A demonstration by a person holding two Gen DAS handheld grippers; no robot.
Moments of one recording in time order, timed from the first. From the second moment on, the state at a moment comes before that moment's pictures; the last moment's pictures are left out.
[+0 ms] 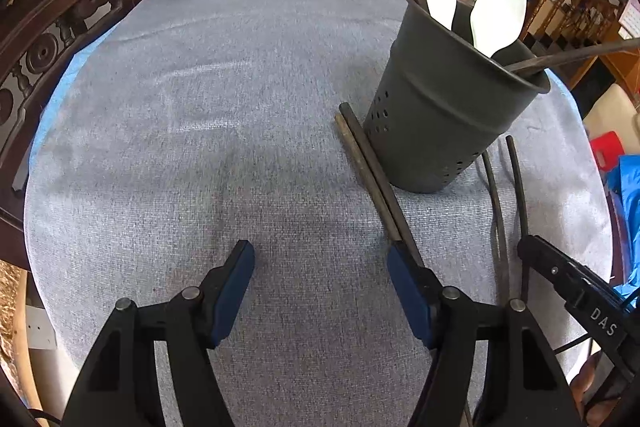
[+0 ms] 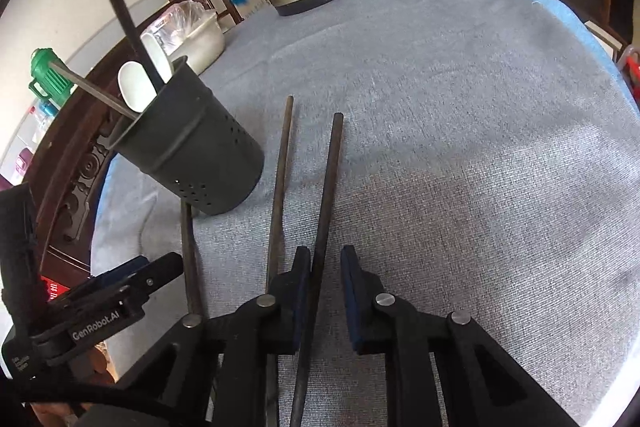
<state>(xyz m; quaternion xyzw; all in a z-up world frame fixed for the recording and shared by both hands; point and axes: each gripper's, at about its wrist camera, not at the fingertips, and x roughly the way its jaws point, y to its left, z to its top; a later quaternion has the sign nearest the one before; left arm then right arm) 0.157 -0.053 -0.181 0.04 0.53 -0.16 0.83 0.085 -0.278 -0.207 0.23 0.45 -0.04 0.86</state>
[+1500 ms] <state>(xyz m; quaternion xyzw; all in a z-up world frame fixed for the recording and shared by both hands) 0.200 -0.063 -0.172 0.03 0.56 -0.16 0.81 0.081 -0.283 -0.206 0.25 0.44 -0.02 0.86</state>
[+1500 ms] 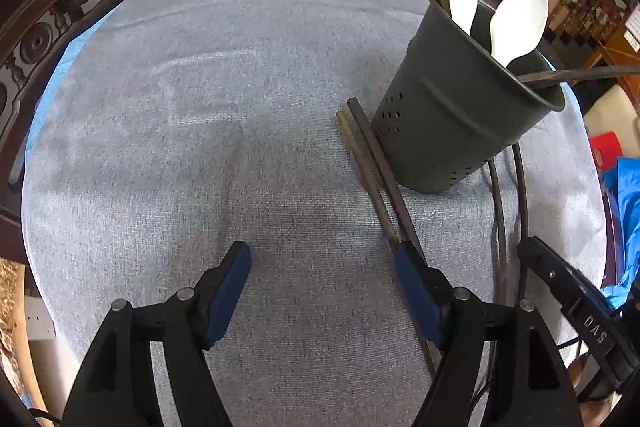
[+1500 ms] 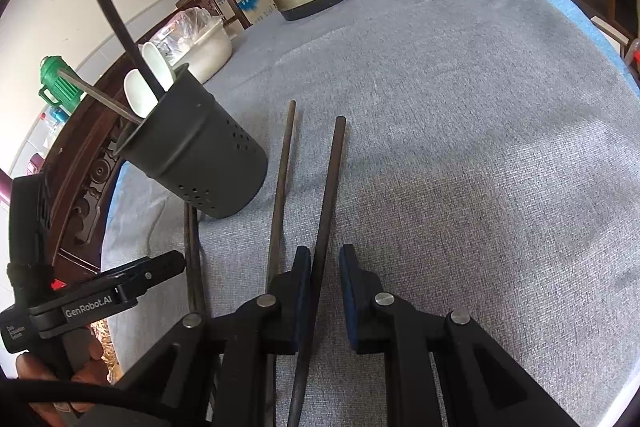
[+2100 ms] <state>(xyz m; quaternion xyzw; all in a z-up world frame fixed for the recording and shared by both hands) 0.180 -0.052 -0.174 0.02 0.57 -0.15 0.81 0.079 -0.283 -0.207 0.25 0.43 -0.02 0.87</state>
